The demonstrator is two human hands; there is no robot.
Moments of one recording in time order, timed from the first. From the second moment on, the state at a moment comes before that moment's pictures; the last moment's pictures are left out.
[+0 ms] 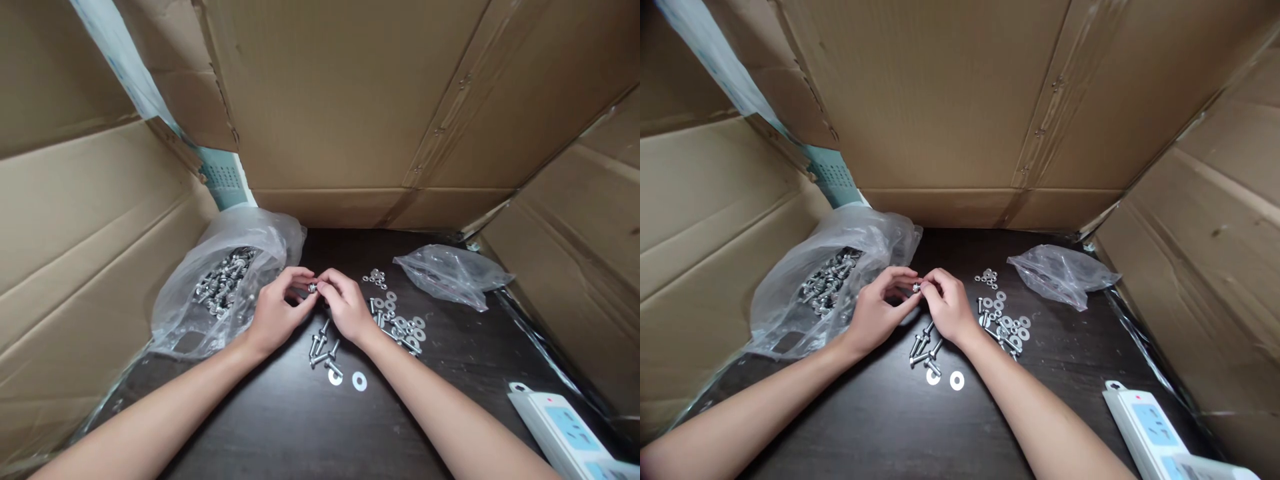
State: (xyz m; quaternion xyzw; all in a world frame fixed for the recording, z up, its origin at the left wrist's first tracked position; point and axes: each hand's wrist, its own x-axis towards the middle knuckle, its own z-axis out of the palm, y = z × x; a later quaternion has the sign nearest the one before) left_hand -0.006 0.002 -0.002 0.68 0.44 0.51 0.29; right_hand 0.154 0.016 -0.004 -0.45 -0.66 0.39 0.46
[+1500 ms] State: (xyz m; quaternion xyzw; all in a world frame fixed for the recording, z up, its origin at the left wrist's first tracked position) left_hand -0.007 0.003 0.000 0.66 0.44 0.50 0.33; right_hand 0.154 0.017 -0.005 -0.45 -0.65 0.41 0.46
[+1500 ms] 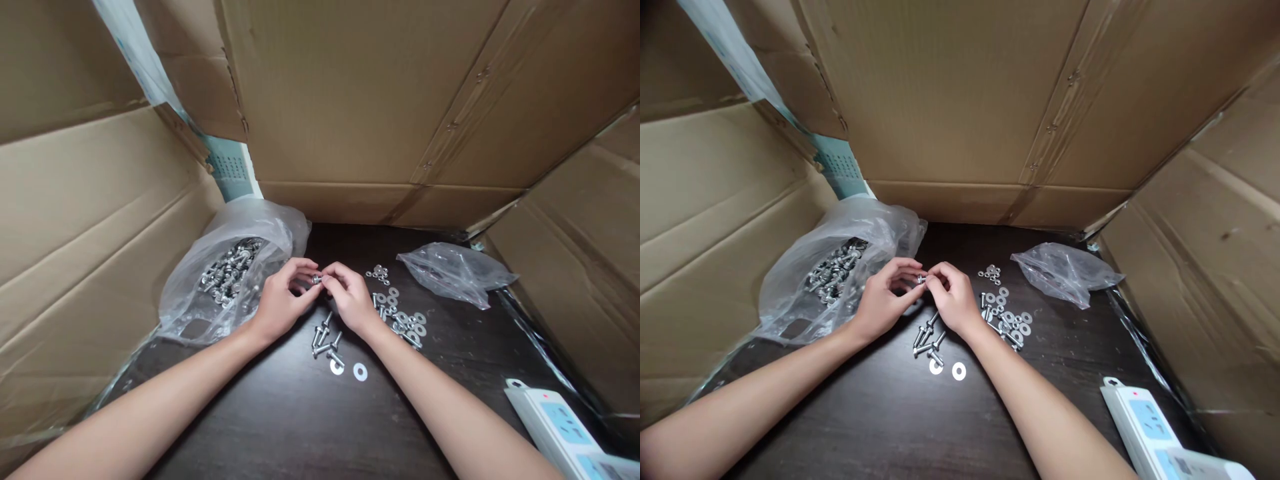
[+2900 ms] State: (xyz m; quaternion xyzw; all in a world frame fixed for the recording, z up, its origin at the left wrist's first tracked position) left_hand -0.006 0.003 -0.002 0.66 0.44 0.51 0.32; right_hand 0.153 0.016 -0.003 -0.45 -0.64 0.40 0.47
